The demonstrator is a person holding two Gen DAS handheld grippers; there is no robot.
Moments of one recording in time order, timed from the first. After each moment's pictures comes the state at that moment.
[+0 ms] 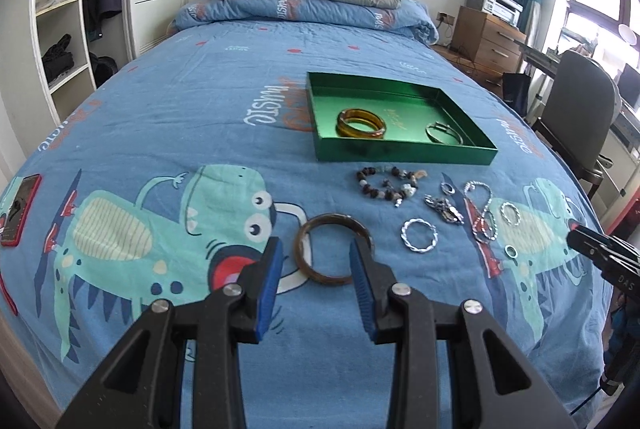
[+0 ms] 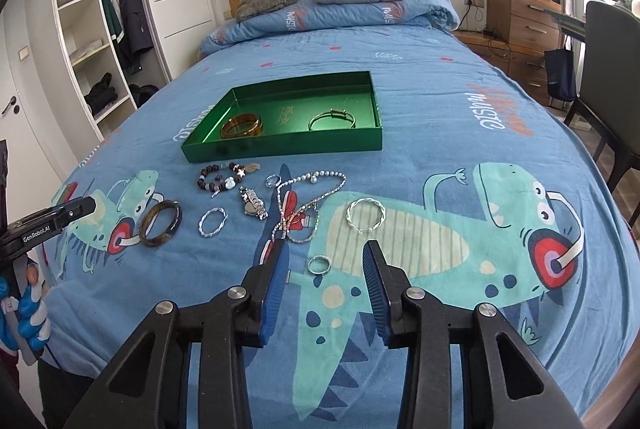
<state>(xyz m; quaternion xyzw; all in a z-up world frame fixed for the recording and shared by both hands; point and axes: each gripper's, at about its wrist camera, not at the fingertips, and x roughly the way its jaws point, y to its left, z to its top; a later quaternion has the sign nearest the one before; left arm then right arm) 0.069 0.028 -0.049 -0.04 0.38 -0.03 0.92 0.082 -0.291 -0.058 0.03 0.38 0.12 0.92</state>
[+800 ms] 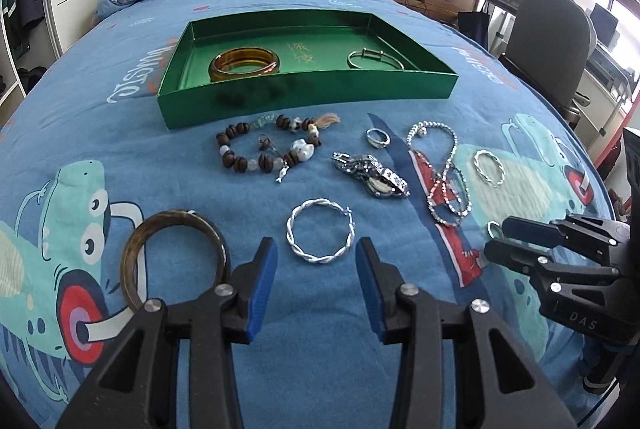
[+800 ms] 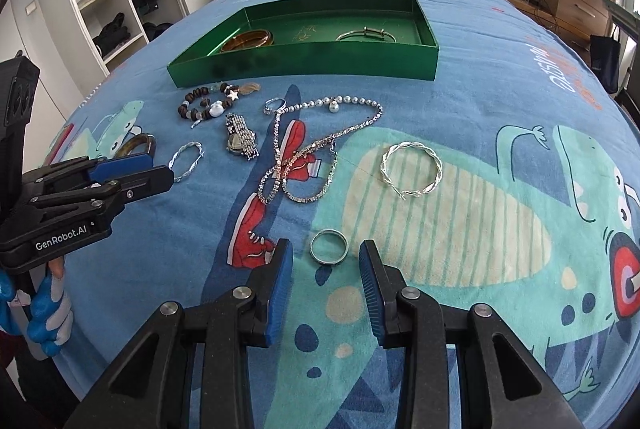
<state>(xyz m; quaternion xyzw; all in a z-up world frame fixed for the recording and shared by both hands) 0.143 -0.071 -0.117 0.01 0.44 -0.11 0.89 0.134 -0.269 -0.130 -0.01 0.46 0.17 0.87</state>
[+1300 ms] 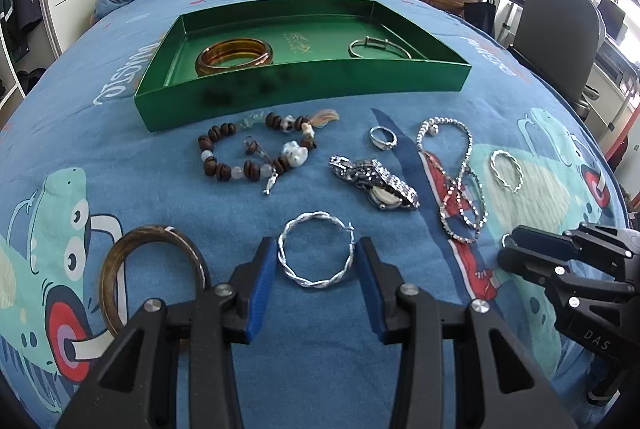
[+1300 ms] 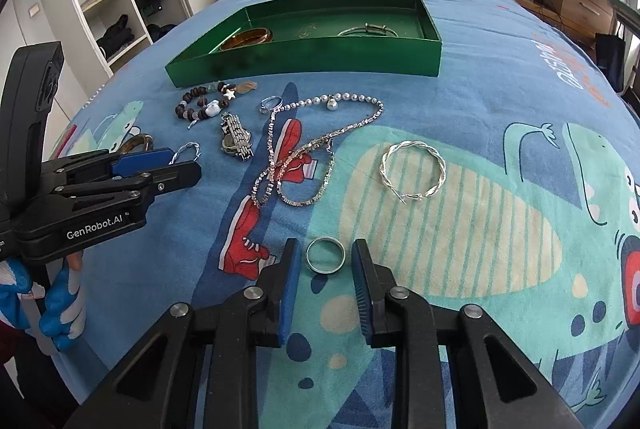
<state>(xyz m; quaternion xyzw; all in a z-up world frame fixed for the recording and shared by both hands) 0.162 -0.079 -0.129 0.01 0.45 -0.10 0.89 0.140 -0.272 -0.136 -0.01 0.46 0.18 0.87</state>
